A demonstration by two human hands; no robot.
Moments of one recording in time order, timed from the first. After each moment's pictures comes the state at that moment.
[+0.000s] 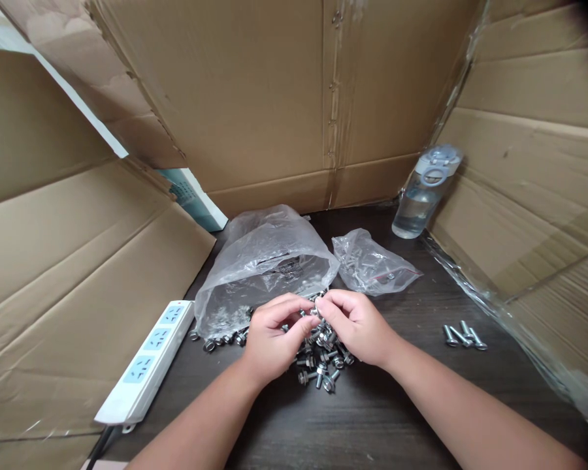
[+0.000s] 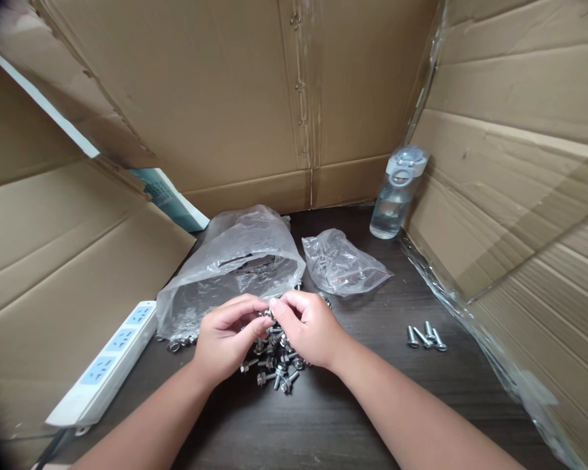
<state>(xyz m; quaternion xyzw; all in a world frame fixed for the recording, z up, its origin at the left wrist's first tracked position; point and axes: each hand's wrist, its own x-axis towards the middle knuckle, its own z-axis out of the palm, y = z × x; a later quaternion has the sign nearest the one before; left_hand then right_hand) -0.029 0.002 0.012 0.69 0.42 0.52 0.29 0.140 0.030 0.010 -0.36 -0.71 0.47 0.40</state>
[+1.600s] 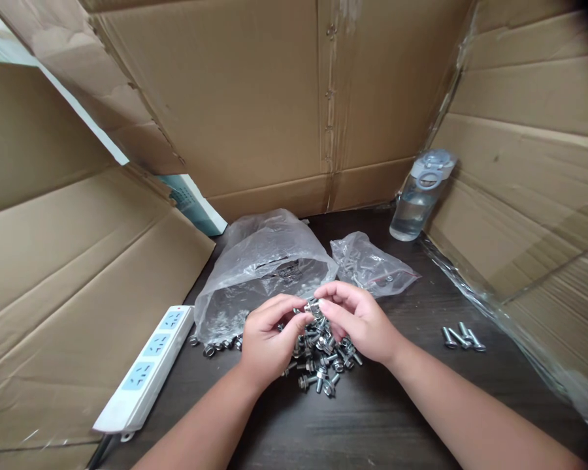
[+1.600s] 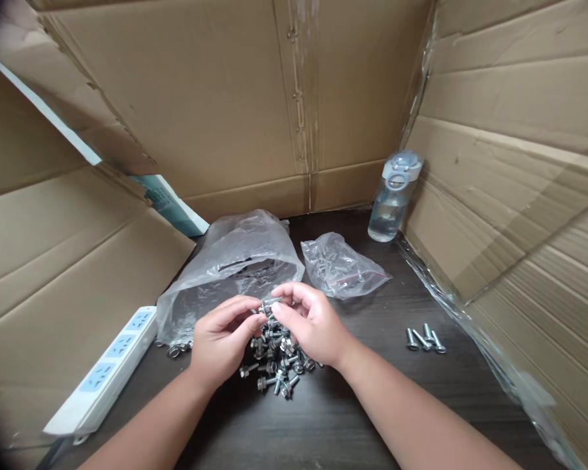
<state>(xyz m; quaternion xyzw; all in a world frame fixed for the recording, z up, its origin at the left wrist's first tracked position) -0.030 0.003 0.012 0.69 0.44 0.55 0.18 0.142 0.032 0.010 -0.31 -0.59 0.61 0.43</state>
